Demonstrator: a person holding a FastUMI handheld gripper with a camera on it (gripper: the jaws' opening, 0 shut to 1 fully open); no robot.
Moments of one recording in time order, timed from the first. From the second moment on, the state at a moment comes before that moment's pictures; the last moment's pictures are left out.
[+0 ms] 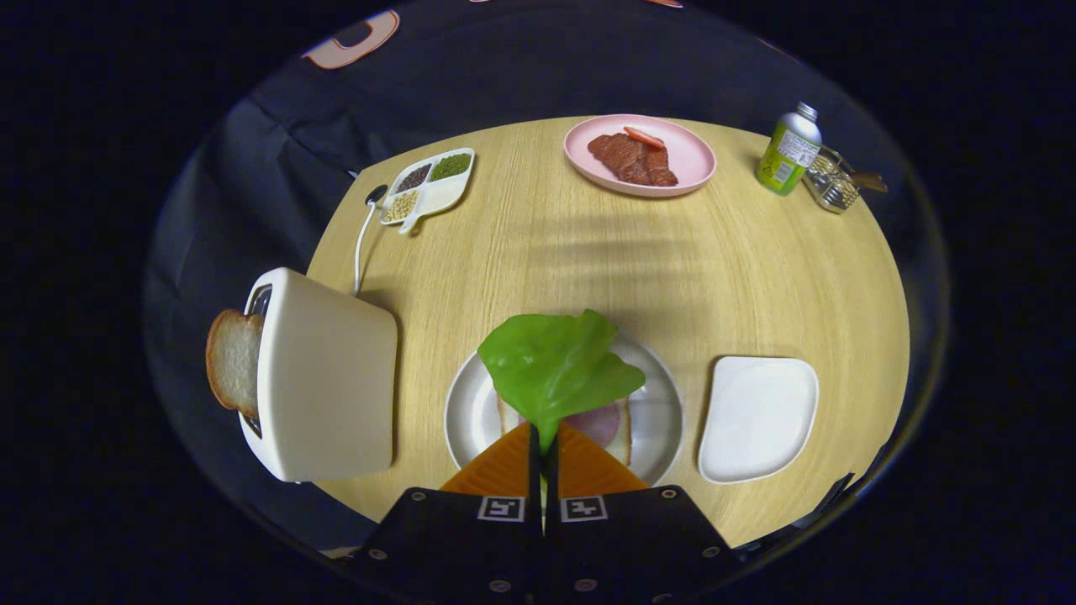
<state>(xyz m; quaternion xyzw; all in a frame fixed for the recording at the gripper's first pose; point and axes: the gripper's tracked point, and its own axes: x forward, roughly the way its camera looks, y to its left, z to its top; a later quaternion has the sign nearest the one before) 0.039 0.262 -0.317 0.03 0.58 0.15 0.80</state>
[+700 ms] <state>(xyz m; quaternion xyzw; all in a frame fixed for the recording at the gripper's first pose) 0.044 0.237 -0.356 -0.01 0.60 0.10 0.79</state>
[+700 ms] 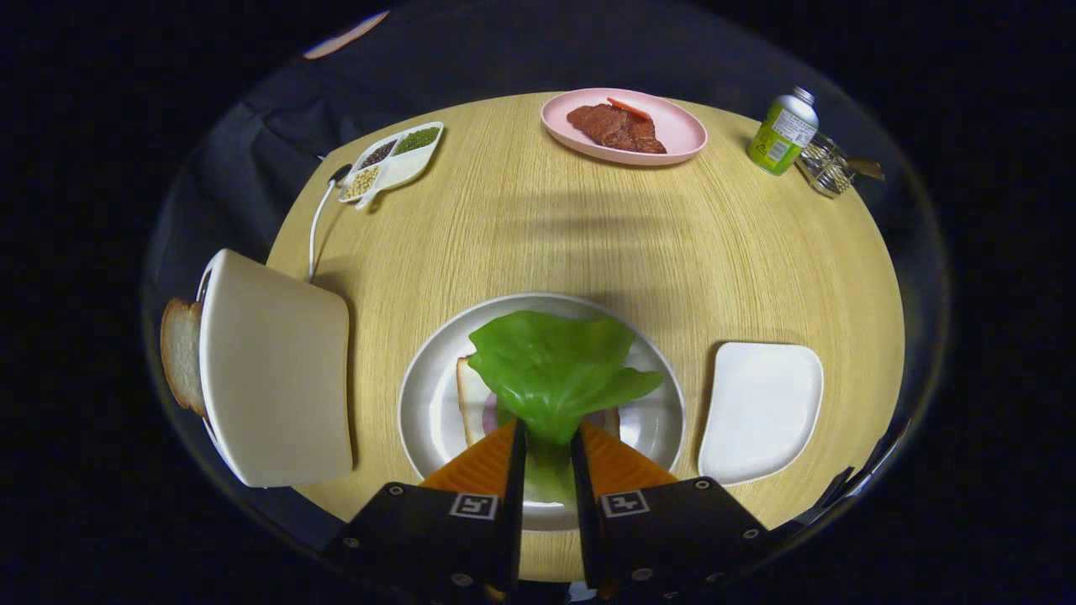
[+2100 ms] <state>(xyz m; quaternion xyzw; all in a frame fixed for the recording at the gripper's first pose) 0.038 0.361 -0.164 -0.01 0.52 0.12 0.85</state>
